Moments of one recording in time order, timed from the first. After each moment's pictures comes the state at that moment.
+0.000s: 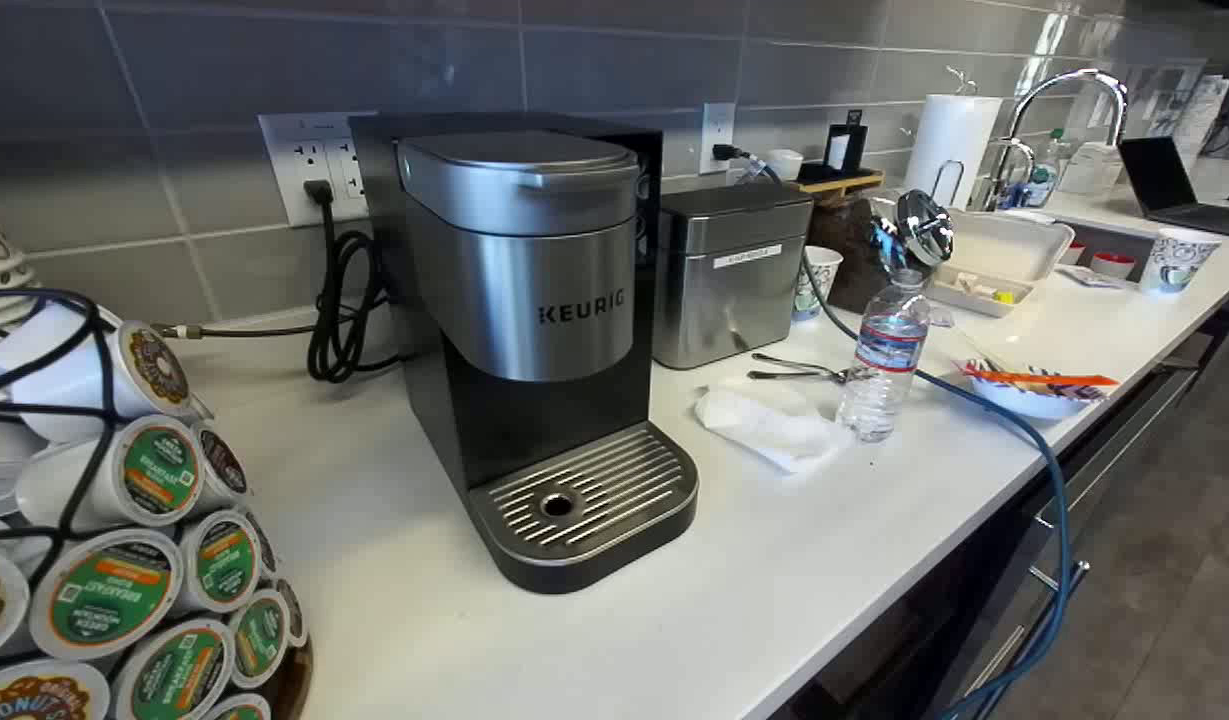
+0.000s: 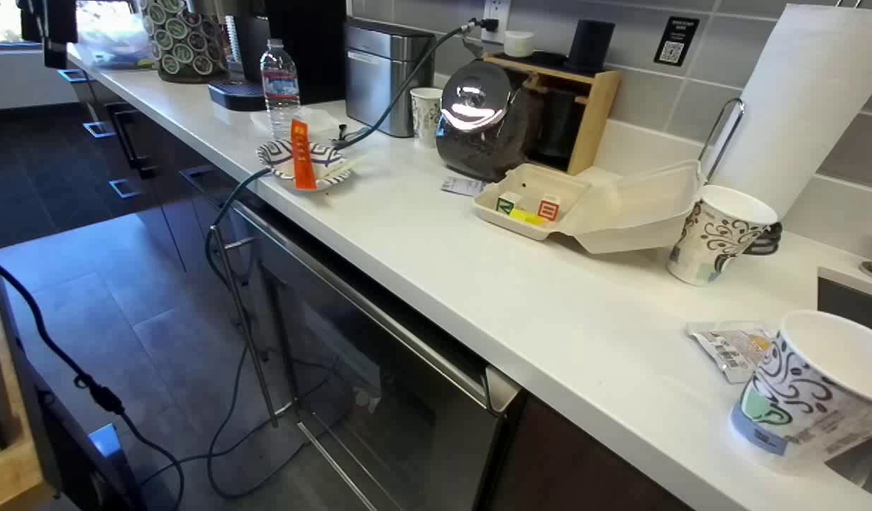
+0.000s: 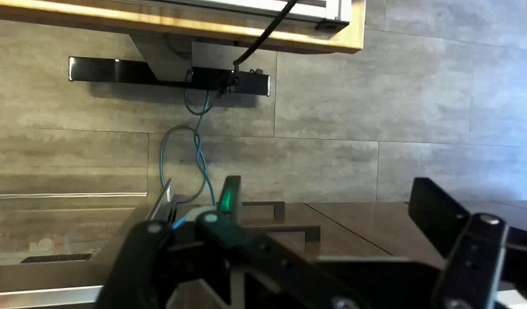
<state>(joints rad) 0.17 -0.58 0.03 -2.64 0.26 1.80 0.01</state>
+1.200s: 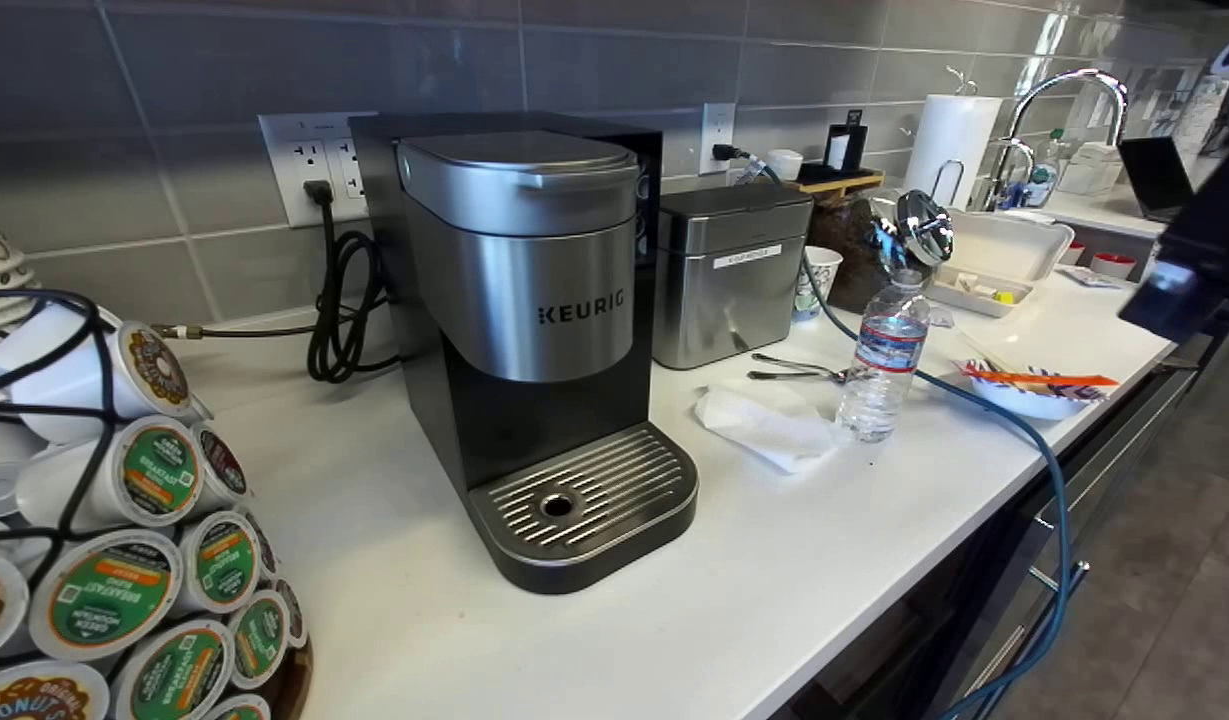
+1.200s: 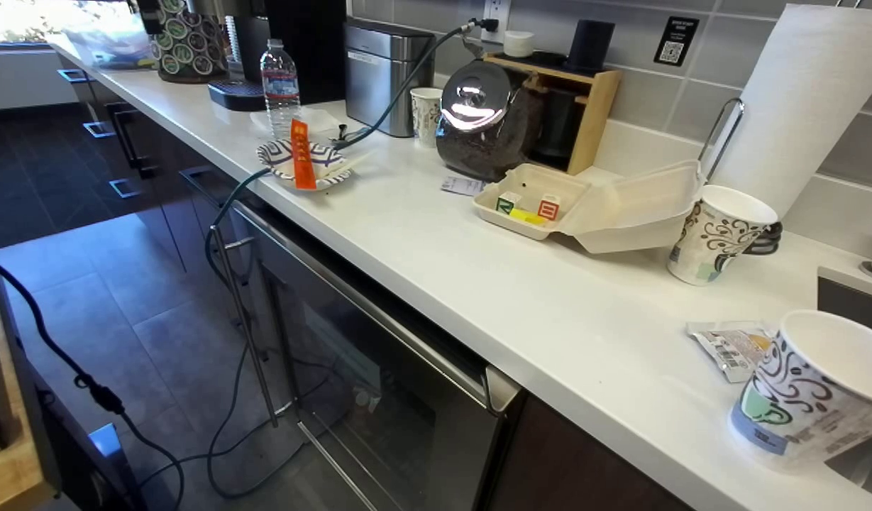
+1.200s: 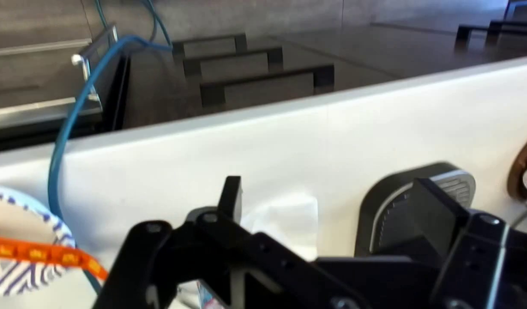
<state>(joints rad) 0.14 -0.53 0.05 -2.58 0.39 2.24 0.04</state>
